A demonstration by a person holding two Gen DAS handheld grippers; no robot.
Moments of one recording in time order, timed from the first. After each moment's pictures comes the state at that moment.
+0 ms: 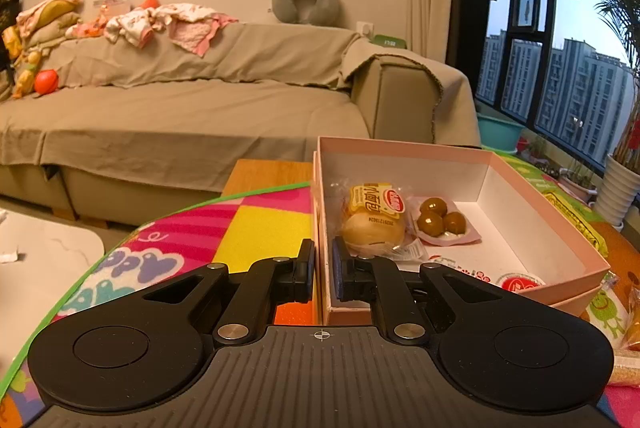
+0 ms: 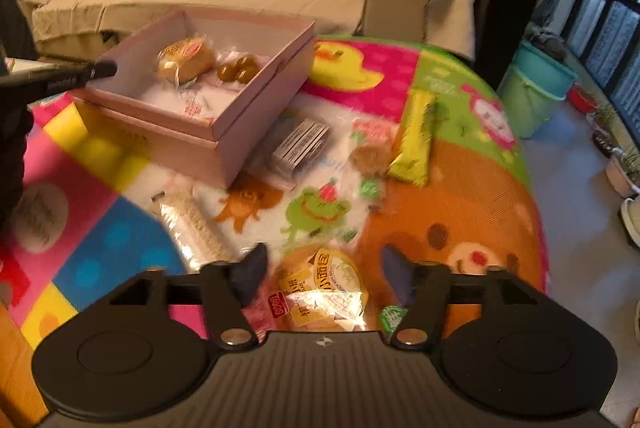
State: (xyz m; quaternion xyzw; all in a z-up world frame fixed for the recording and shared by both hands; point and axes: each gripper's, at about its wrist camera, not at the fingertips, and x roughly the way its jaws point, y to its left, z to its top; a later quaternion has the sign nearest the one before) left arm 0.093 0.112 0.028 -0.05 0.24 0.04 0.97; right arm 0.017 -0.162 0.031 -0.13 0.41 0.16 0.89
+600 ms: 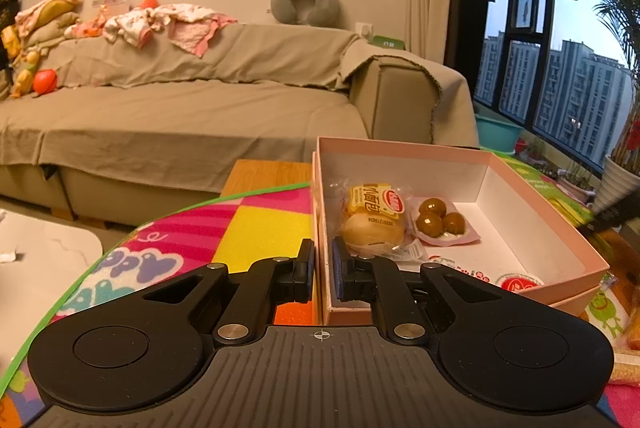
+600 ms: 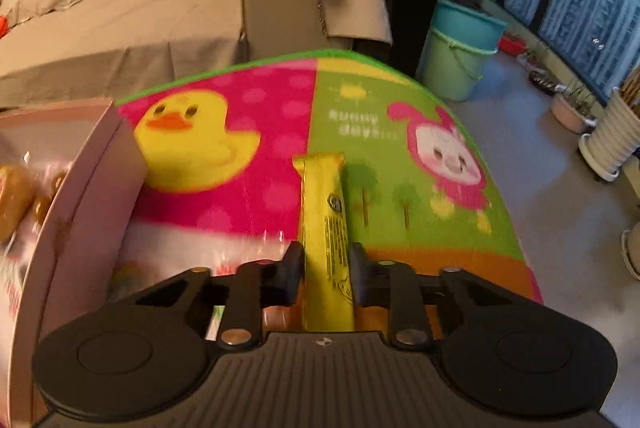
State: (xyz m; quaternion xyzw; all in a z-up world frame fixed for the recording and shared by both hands) left arm 0.094 0.111 0.028 -0.05 0.24 0.03 0.97; right arm 0.187 -0.170 -0.005 -0.05 0.44 0.03 0.90
